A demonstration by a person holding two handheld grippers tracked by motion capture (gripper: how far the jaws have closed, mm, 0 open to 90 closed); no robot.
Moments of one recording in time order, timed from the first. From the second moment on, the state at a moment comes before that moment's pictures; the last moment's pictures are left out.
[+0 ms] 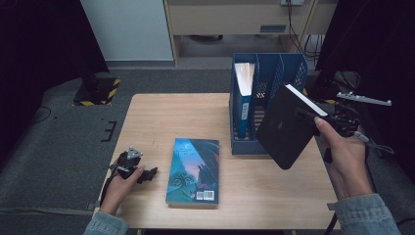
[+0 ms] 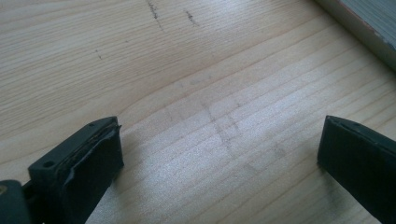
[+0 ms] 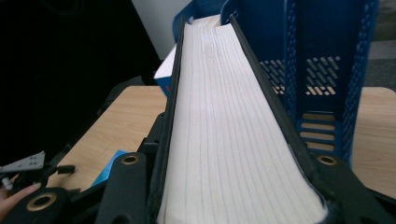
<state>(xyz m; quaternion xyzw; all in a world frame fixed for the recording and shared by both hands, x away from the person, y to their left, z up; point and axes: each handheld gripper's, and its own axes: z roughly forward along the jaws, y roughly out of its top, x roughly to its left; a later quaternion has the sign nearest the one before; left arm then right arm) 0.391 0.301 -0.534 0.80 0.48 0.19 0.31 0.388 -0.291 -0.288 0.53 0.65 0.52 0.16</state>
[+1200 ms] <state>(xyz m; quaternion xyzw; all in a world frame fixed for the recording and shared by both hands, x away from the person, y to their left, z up) 0.392 0.299 -0.535 0.80 0.47 0.18 0.31 0.451 -0.338 -0.285 0.59 0.62 0.47 0.21</state>
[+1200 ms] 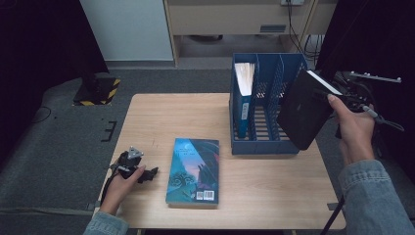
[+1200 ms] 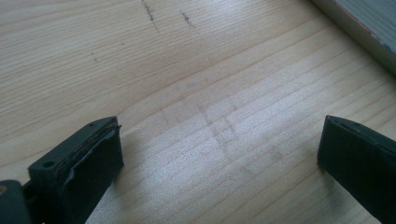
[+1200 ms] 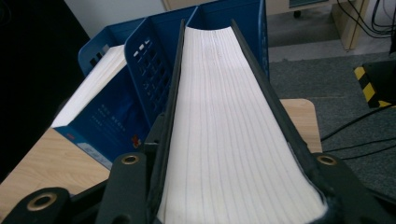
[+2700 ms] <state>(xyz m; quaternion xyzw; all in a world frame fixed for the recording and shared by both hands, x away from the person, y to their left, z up) 0.392 0.296 -0.535 0.81 0.47 0.18 0.31 0.486 -0.331 -0.295 0.60 0.62 0.45 0.23</state>
